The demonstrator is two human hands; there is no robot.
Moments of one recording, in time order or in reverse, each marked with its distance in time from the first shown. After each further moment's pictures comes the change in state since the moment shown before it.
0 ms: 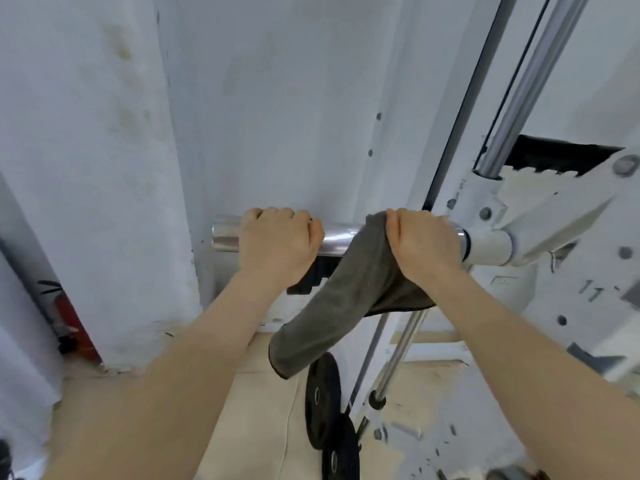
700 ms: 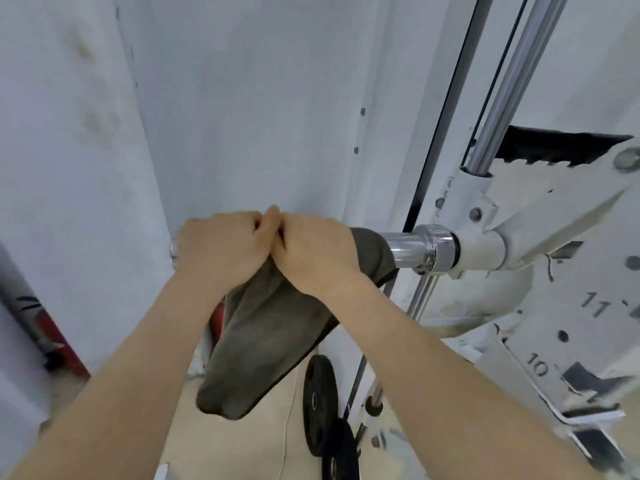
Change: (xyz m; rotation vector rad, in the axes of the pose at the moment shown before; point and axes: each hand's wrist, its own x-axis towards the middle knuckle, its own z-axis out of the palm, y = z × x) left_hand 0.012 -0.007 -0.017 -0.039 -0.151 -0.174; right_hand 0.008 -0.093 0.000 0.218 -0.124 -0.251
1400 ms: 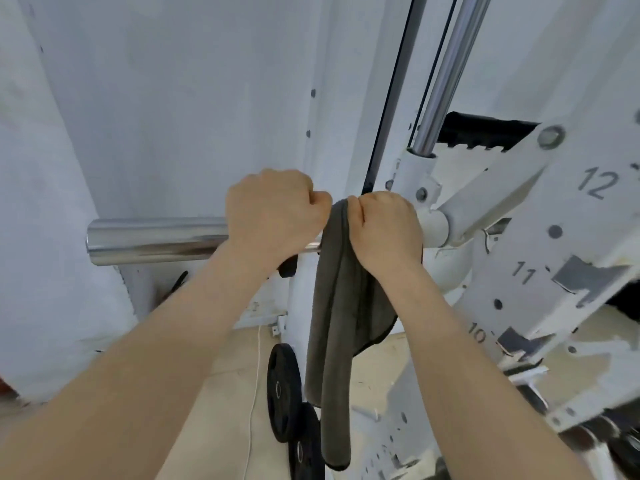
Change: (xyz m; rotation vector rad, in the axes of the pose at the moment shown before) left_hand 0.014 0.098 0.022 -0.066 0.198 0.207; right_hand -0.045 0.120 -0.021 -0.143 0.277 0.392
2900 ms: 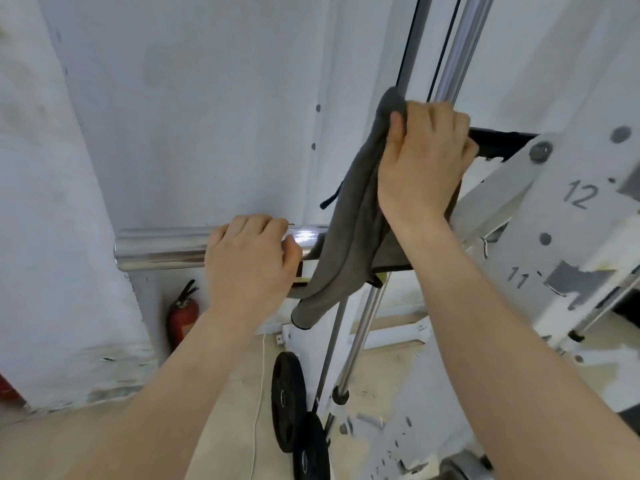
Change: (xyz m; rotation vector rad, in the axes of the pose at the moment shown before) left_hand -0.050 -0.041 0.013 0.024 0.173 0.077; right_hand 0.051 -0.021 -0.053 -0.043 0.564 0.055
